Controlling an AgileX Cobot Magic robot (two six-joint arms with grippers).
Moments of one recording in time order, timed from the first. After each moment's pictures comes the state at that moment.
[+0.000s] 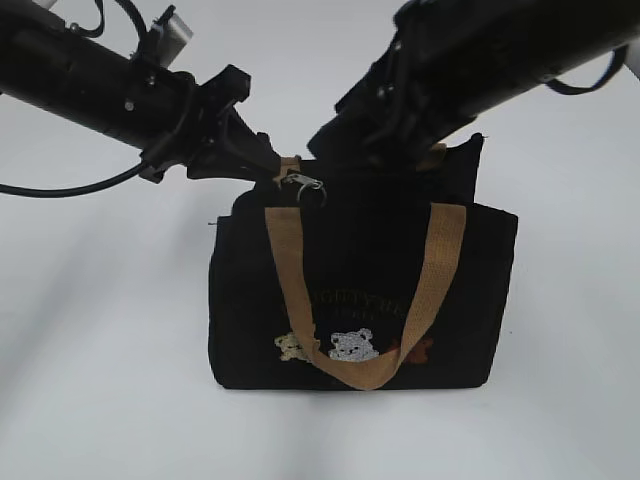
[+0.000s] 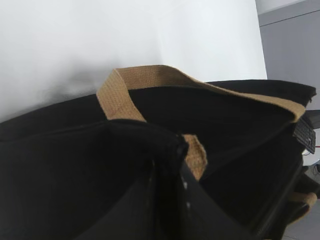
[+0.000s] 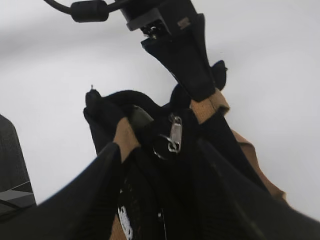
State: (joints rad) left arm -0.33 1.80 -1.20 -1.12 0.78 0.64; right arm 0.52 1.46 -1.15 0.65 0.66 -0.95
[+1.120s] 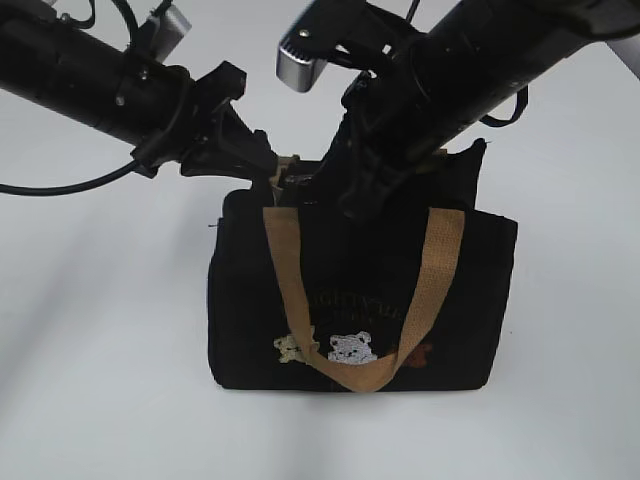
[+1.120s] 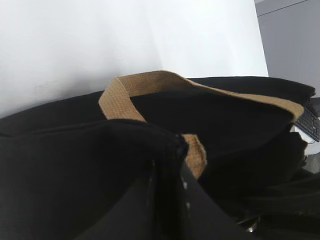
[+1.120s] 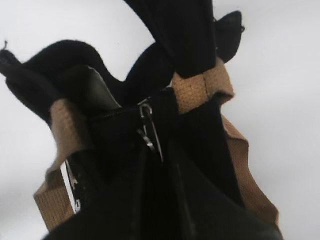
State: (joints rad) left arm -0.33 1.77 -1.20 -1.08 0.81 0.64; right arm 0.54 1.69 -1.24 0.52 0.67 -0.98
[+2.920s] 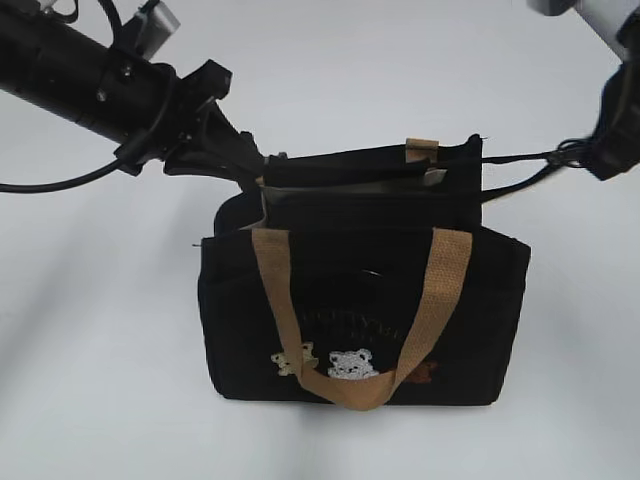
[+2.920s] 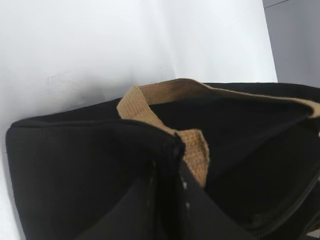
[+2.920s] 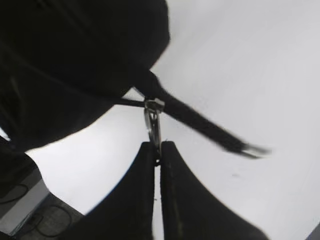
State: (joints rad) left arm -0.30 1.75 -1.21 -1.02 0.84 0.61; right arm 0.37 1.38 -1.24 0.00 1.18 -0.39
